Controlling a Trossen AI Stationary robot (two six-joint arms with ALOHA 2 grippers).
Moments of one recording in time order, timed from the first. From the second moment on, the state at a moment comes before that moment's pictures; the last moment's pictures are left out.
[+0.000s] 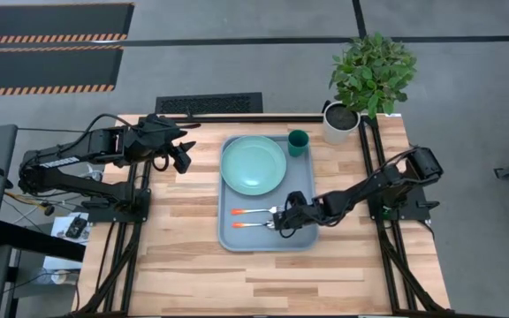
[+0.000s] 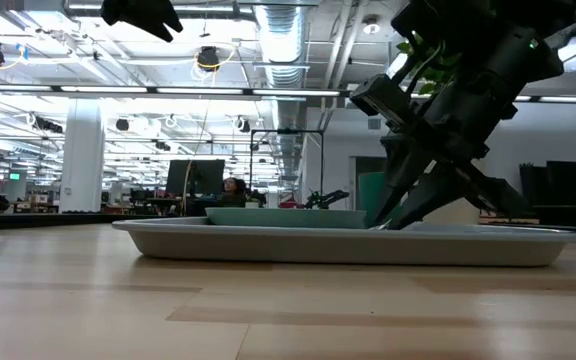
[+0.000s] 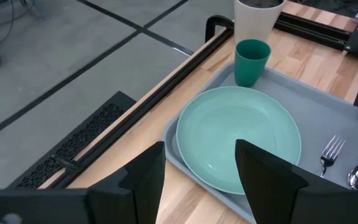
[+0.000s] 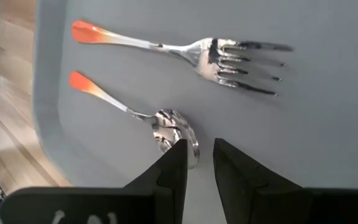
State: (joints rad) left arm 0.13 0.95 1.19 -0.91 -0.49 -0.32; right arm 0.27 1.68 0.79 -0.01 0.21 1.55
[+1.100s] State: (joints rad) left arm 0.20 0.88 0.94 -0.34 -0.16 -0.22; right arm 0.12 0.52 0.56 -0.01 0.31 0.40
